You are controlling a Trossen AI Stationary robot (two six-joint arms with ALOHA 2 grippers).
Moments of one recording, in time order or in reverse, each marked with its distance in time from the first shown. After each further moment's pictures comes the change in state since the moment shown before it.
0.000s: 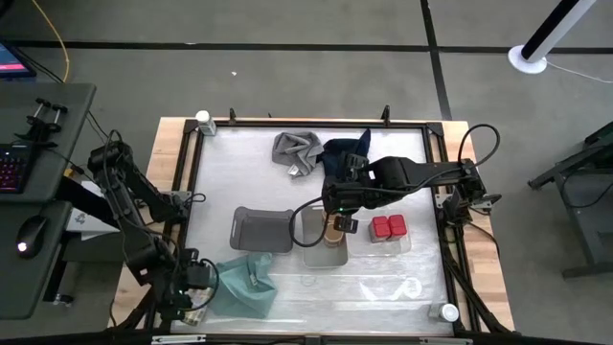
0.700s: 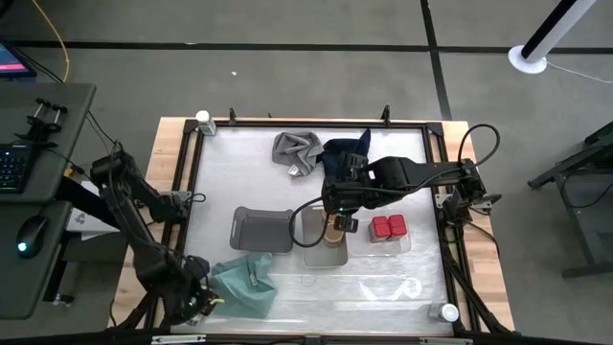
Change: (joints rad) left arm 0.004 0.142 -0.008 0.090 0.037 -1.082; right arm 0.000 0.000 0.000 0.002 0.020 -0.029
